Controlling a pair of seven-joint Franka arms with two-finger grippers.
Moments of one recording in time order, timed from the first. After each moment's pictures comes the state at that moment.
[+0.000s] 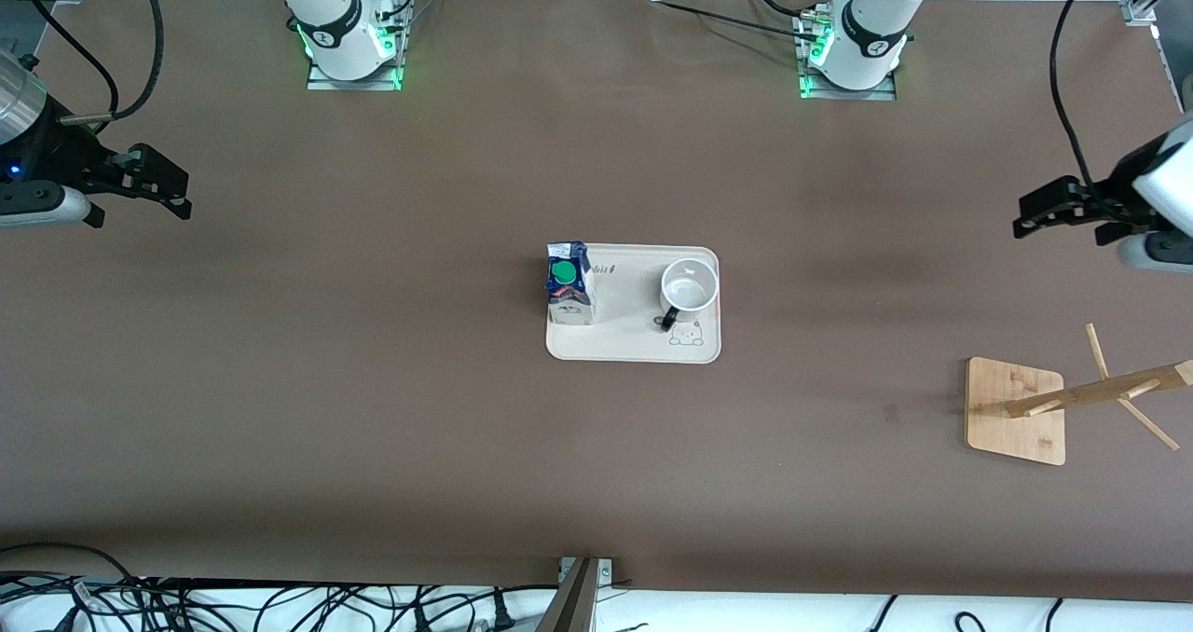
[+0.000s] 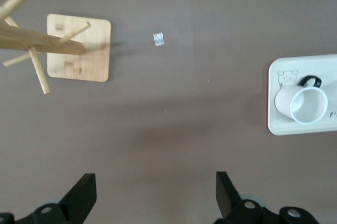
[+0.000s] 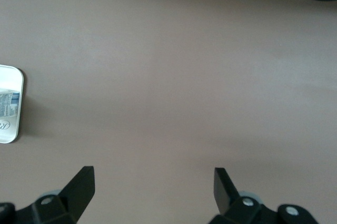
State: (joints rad) left arm -0.07 0.15 0.07 -1.45 -0.04 1.51 0.08; right arm 0.21 0.04 -0.14 -1.58 -0.02 1.69 -0.06
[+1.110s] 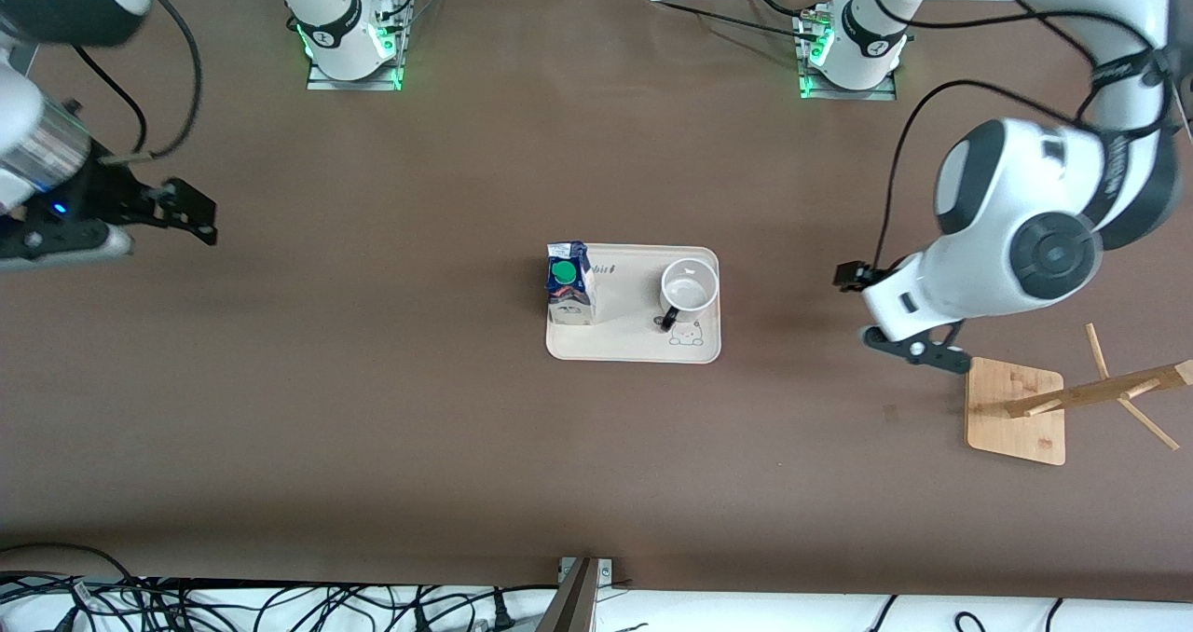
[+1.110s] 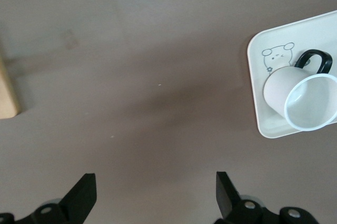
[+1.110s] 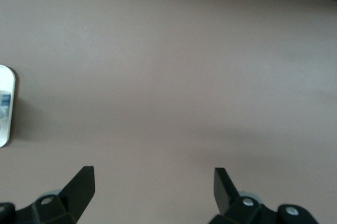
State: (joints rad) left arm -0.25 0.46 0.03 -1.46 -0.06 1.68 0.09; right arm 0.22 0.13 -0.13 -1.58 -0.02 1.74 -0.06
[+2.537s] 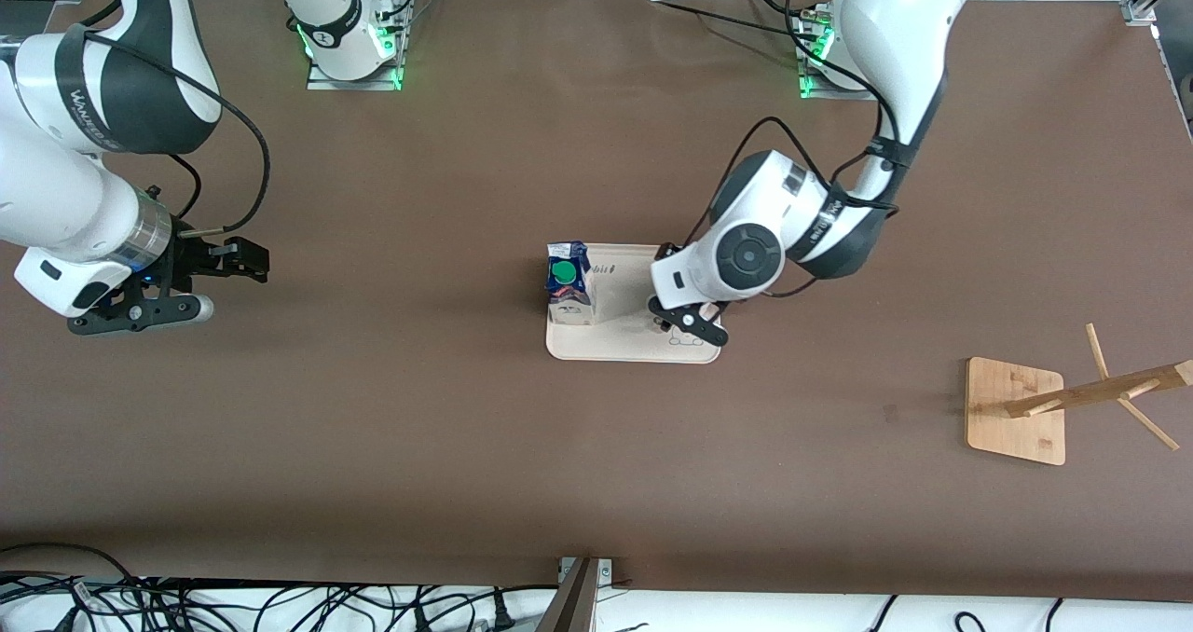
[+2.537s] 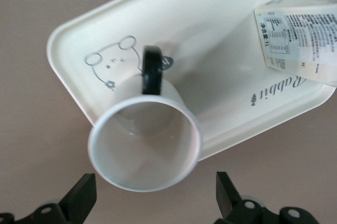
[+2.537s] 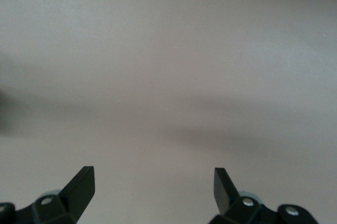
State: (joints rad) left arm -0.39 0.64 -0.20 -1.52 -0.06 1.90 -0.12; right arm 0.24 0.28 -0.14 -1.53 -0.02 1.74 -0.07
